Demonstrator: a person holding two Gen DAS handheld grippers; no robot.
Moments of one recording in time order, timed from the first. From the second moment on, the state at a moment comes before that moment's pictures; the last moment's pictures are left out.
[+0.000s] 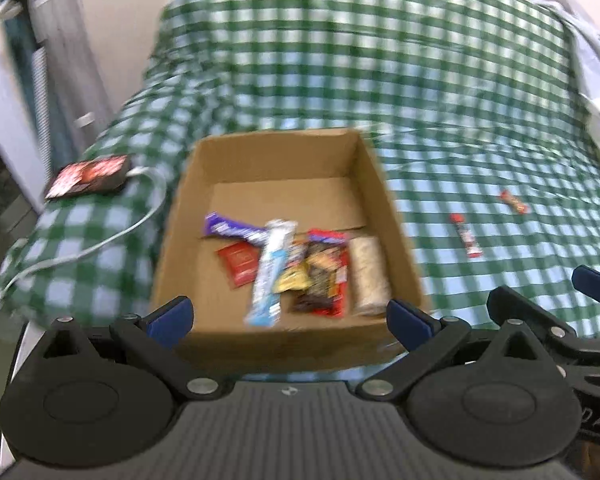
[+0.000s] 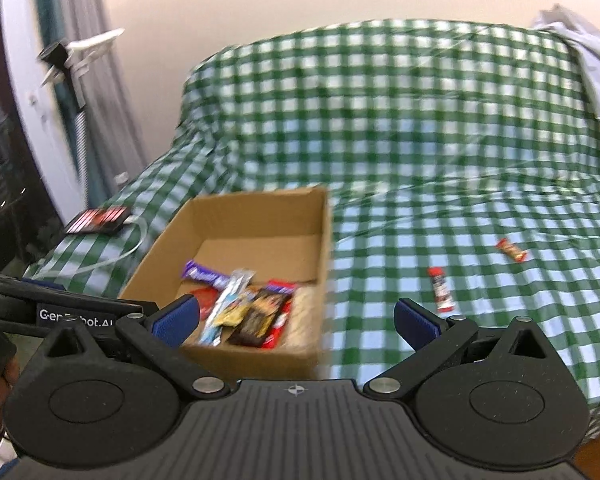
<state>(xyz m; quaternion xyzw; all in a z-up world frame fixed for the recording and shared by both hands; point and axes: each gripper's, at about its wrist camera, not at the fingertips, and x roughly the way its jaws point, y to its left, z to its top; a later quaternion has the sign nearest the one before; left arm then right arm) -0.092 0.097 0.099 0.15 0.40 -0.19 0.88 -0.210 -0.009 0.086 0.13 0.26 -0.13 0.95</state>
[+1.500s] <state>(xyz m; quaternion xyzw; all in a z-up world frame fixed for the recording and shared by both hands) 0.070 -0.255 -0.134 0.17 0.55 -0.24 0.78 -0.043 -0.379 -0.141 0.04 0.32 -0.25 0.91</state>
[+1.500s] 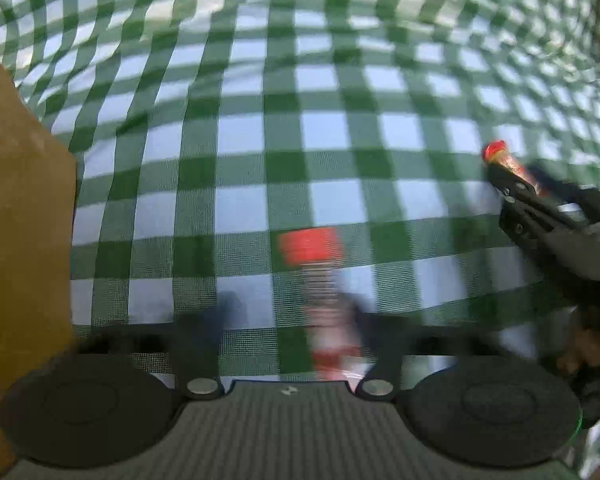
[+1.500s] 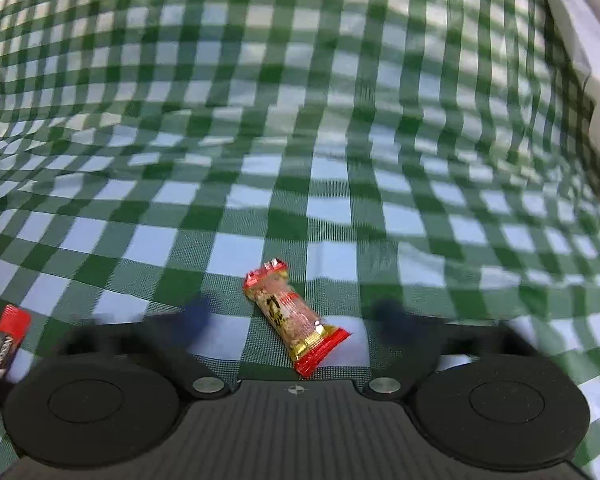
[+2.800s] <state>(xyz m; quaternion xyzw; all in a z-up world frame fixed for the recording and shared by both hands) -0.114 0.137 0.090 0.12 0.43 -0.20 0.87 -0.217 0.019 0.083 0.10 0.28 -0.03 0.96</state>
